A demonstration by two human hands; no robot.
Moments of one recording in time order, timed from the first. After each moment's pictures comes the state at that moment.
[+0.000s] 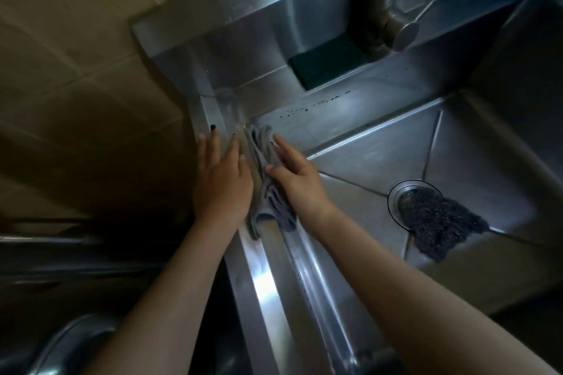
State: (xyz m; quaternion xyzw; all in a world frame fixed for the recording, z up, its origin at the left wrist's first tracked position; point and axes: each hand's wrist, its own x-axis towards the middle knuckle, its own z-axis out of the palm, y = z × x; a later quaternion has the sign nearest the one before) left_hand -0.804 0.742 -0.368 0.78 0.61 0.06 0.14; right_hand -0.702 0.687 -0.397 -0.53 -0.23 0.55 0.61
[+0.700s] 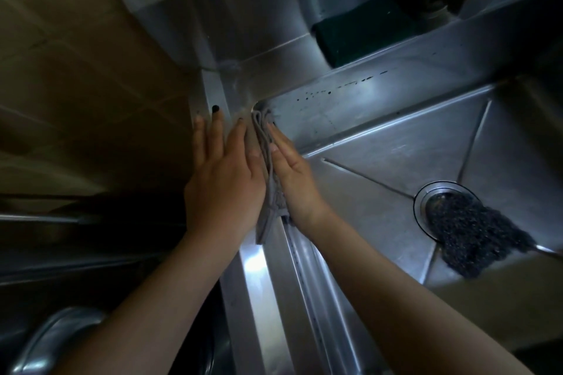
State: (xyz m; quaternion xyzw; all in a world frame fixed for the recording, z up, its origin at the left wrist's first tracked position) left_hand -0.801 0.736 -0.372 0.78 0.62 0.05 0.10; right_hand -0.719 0.720 -0.442 -0.52 -0.30 0.53 0.59
